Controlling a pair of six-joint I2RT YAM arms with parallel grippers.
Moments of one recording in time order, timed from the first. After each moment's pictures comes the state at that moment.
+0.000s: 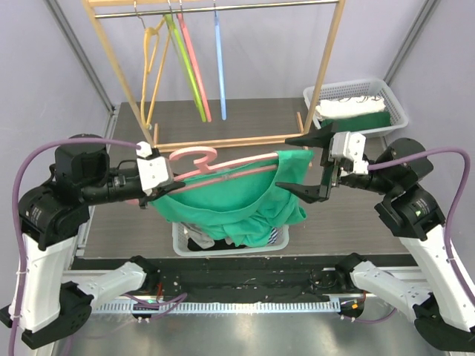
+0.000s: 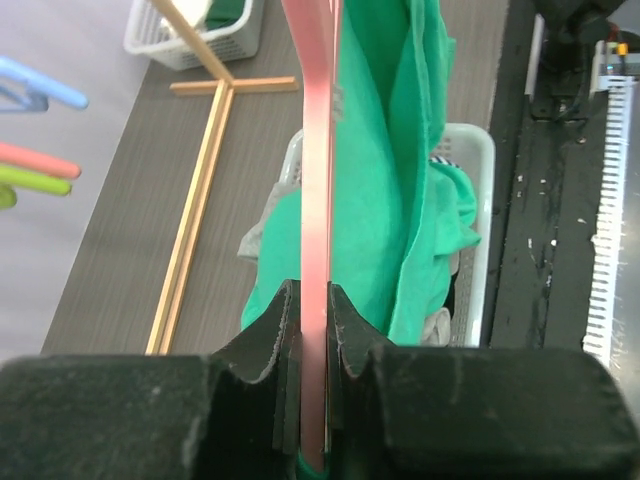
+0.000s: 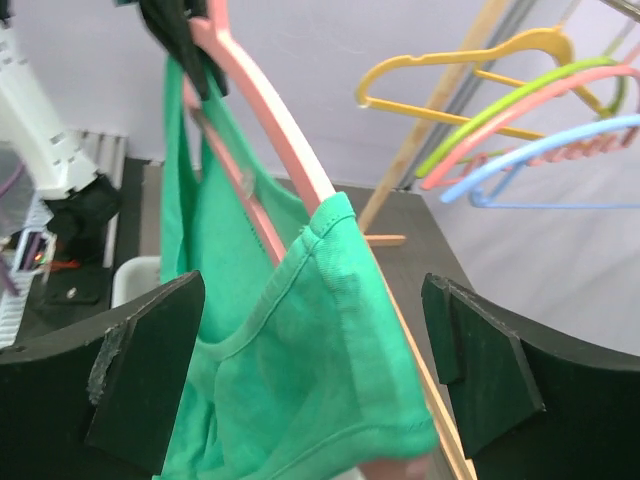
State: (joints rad) left arm -0.54 1.02 1.82 -1.26 0.61 0.62; right arm 0.54 0.85 1.33 -0.36 -0.81 -0.29
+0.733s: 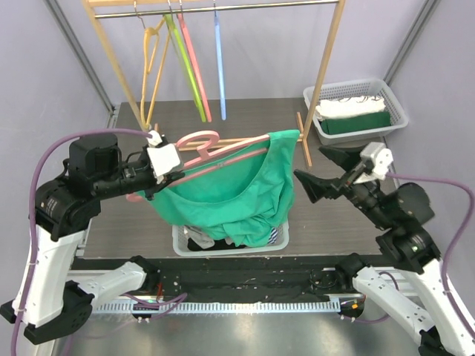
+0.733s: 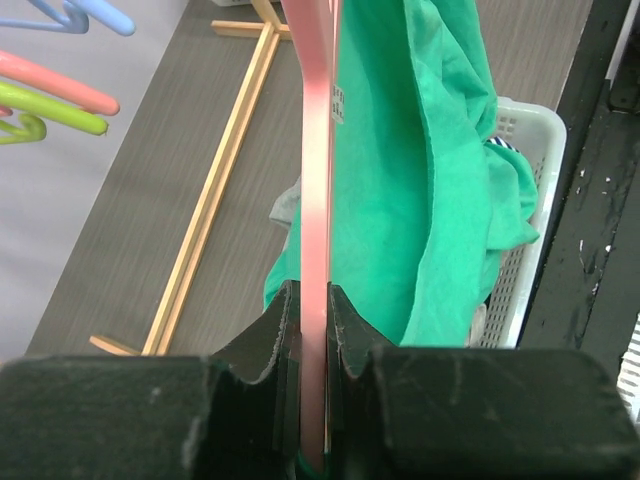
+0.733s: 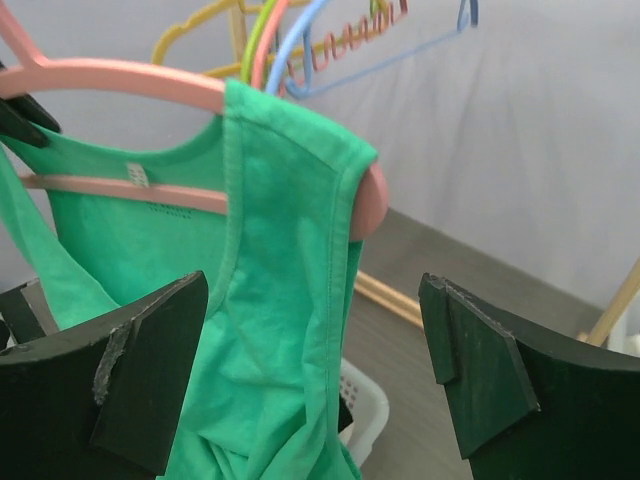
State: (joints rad) left arm -0.54 1.00 1.72 -1.17 0.43 0.55; right arm 0.54 0.53 0.96 -0.17 -0.23 0.04
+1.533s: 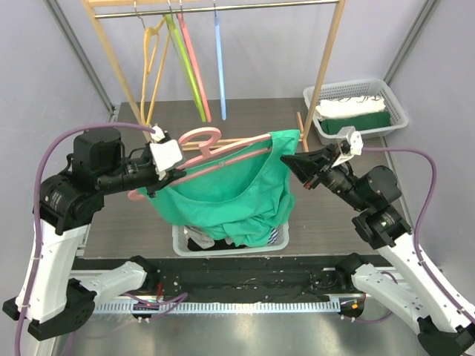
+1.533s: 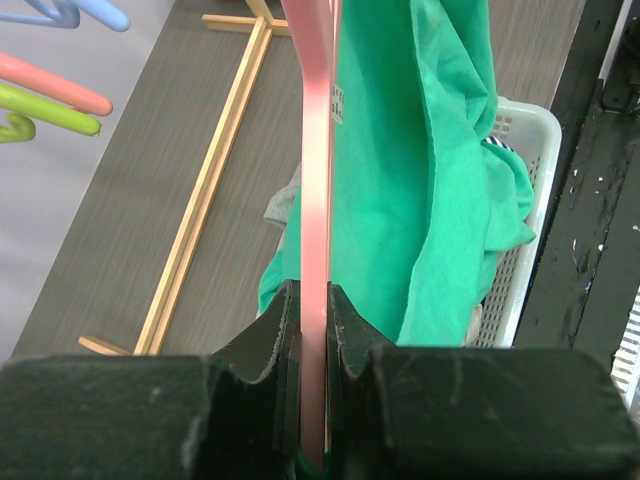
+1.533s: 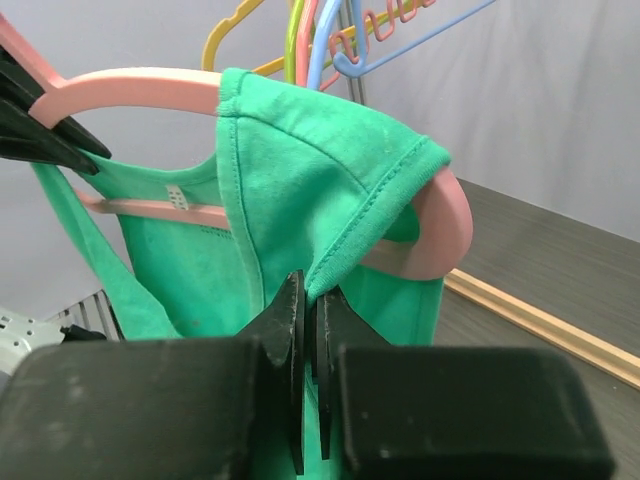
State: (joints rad) left arm -0.51 1.03 1.74 -1.19 0.46 0.55; right arm 0.54 0.71 0.83 0.13 -0.34 0.29
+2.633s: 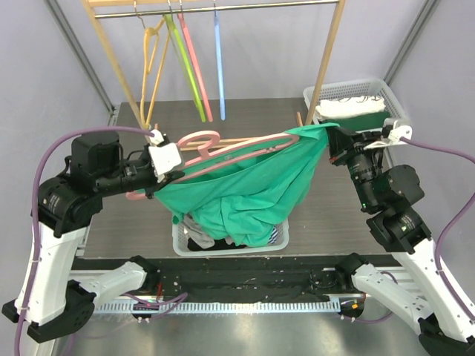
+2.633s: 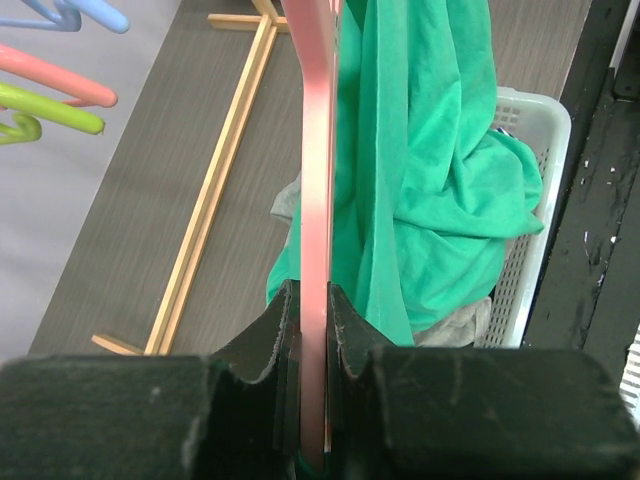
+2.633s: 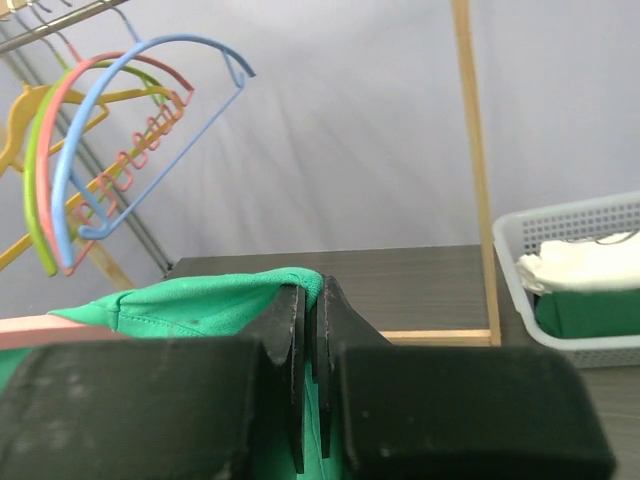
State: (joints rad) left arm -0.51 1.02 1.73 -1.19 0.46 0.58; right arm 0.54 0.69 1.03 -0.06 0.30 0.24
